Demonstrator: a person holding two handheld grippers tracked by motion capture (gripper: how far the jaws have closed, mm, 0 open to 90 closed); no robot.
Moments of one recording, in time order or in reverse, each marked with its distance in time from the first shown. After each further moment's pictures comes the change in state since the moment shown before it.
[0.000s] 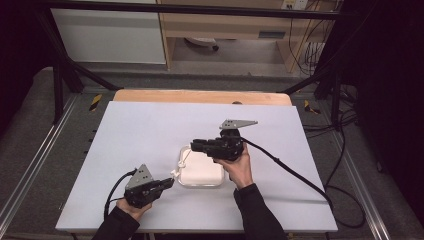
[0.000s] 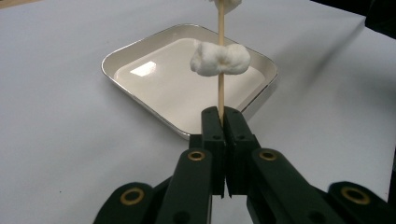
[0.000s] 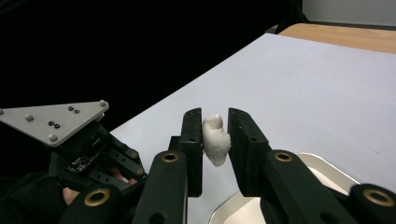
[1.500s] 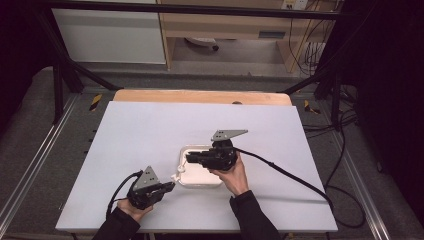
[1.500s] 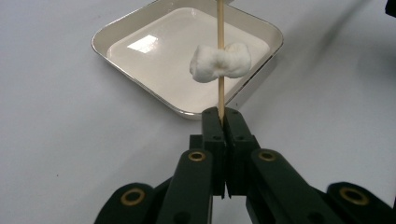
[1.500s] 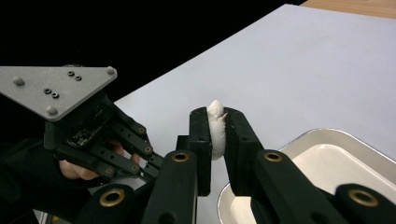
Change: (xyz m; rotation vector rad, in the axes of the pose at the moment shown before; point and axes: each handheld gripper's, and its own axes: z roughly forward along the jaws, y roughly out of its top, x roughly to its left) left arm -0.006 0.002 0.006 0.116 0.022 0.045; right arm 0.008 -0.023 0.016 0.083 0.028 -0.047
